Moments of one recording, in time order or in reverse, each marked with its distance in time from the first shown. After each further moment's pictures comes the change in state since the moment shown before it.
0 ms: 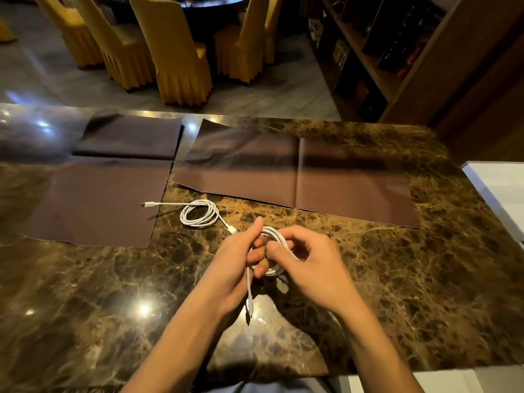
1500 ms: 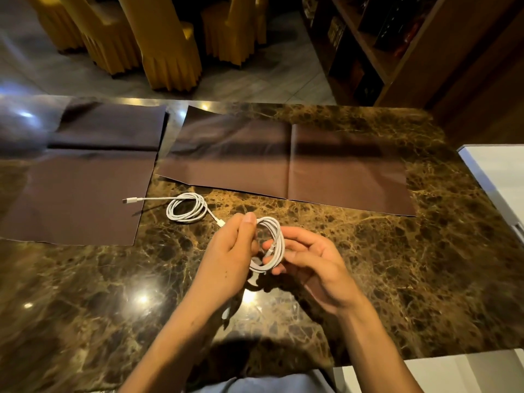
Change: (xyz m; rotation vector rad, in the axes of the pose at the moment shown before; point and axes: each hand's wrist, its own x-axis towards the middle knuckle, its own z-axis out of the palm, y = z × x) left_hand -0.008 0.005 0.009 0.902 0.215 0.456; right_hand -0.004 0.036 -0.006 0.942 -0.199 0.140
